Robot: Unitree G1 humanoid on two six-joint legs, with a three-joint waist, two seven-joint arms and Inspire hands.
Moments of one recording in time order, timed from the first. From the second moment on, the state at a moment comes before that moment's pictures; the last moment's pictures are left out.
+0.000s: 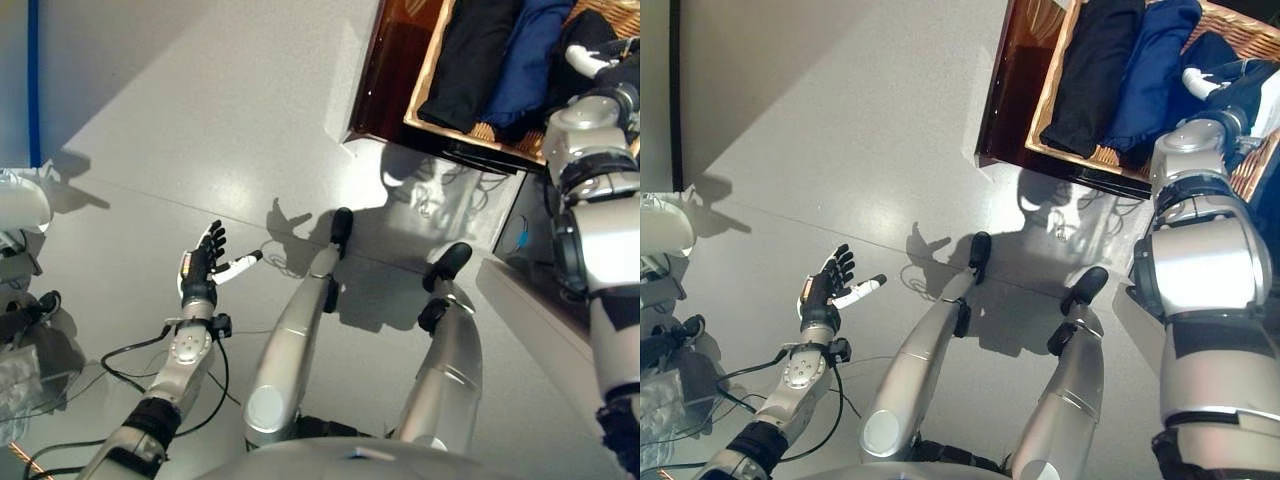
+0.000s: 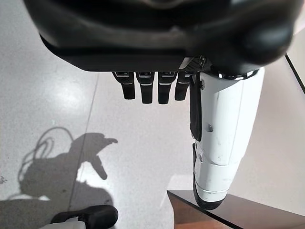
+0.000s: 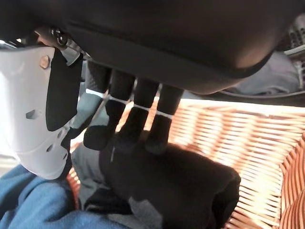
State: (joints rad) left arm -0.07 0.40 -0.35 0.48 -0.42 -0.34 0.36; right arm -1.44 -0.66 0.29 1.56 0.30 -0.02 -0.61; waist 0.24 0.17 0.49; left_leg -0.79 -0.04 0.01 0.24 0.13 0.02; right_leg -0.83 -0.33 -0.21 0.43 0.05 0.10
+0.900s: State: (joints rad) left arm 0.01 0.34 -0.31 0.73 -0.36 -0.30 0.27; right arm -0.86 -0.45 0.03 1.30 0.46 -0.12 -0.56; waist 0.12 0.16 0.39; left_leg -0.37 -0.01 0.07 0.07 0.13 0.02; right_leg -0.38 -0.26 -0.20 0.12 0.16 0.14
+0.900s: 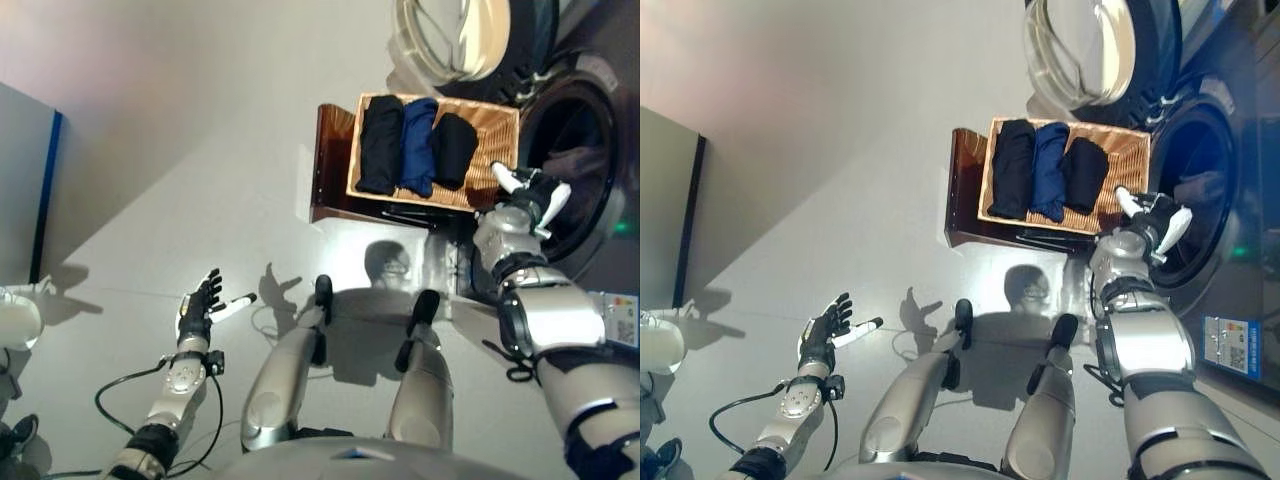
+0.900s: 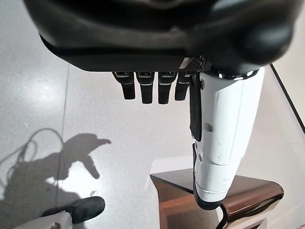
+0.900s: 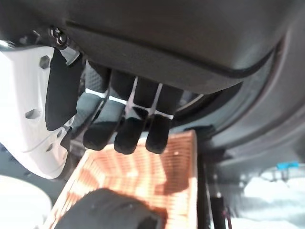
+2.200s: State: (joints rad) left arm 0.03 0.17 -0.17 1.26 -0.07 -0.19 0.28; right arm 0.03 -0.20 0.01 1.29 0.44 -0.17 -0.27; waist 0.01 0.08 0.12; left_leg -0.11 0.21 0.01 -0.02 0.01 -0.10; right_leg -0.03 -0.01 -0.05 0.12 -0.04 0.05
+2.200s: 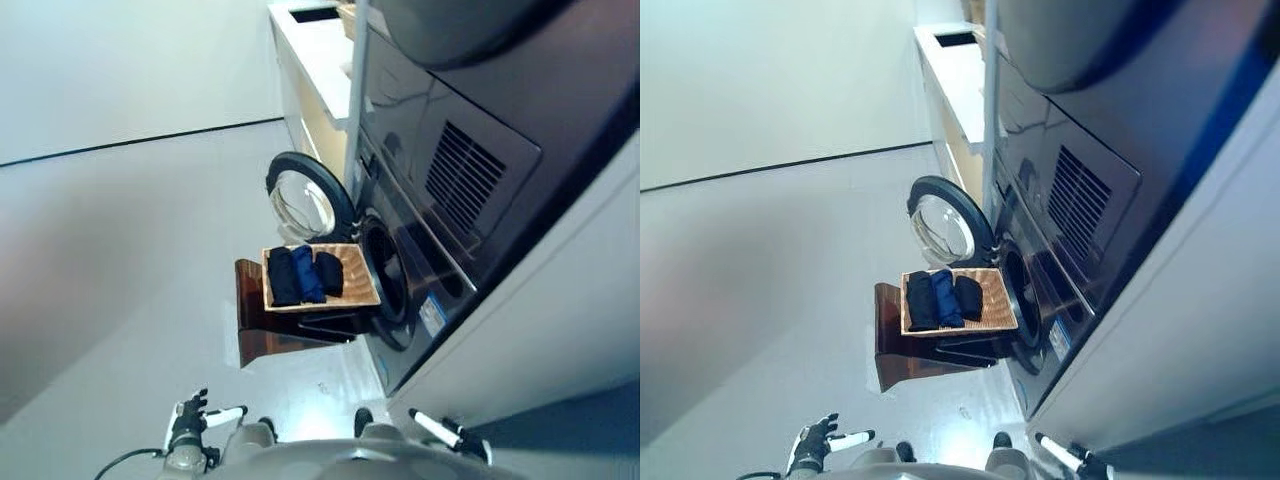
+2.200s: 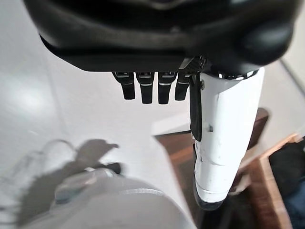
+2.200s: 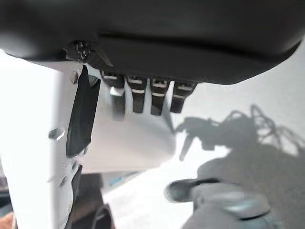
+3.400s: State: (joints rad) left arm -0.02 0.20 -0.26 1.25 0.01 -0.18 0.25; right arm 0.04 -0.18 -0.03 1.32 0.50 -0.14 -0.26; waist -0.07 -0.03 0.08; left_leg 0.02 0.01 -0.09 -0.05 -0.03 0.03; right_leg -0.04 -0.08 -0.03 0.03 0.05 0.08
